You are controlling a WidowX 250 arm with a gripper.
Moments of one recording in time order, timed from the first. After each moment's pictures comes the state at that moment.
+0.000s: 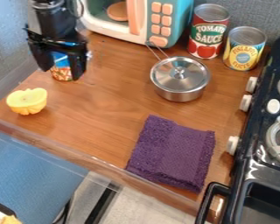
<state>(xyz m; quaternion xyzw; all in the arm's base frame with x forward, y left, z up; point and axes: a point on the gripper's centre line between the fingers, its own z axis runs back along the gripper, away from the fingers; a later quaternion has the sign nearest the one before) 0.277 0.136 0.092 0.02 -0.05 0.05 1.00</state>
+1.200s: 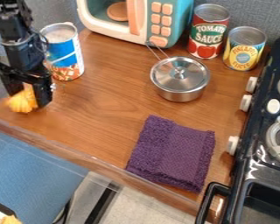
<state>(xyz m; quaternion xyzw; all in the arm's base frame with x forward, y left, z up) 0.250 0.187 0.035 0.03 0.00 0.03 1.00</state>
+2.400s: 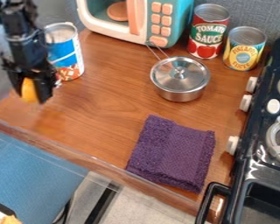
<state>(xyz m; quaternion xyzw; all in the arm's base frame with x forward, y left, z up) 0.255 0.159 0.059 0.04 -0.01 0.01 1.00</state>
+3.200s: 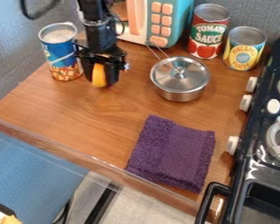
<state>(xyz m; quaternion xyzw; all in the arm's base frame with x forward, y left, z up) 0.354 0.107 0.030 0.00 0.00 0.00 1.00</state>
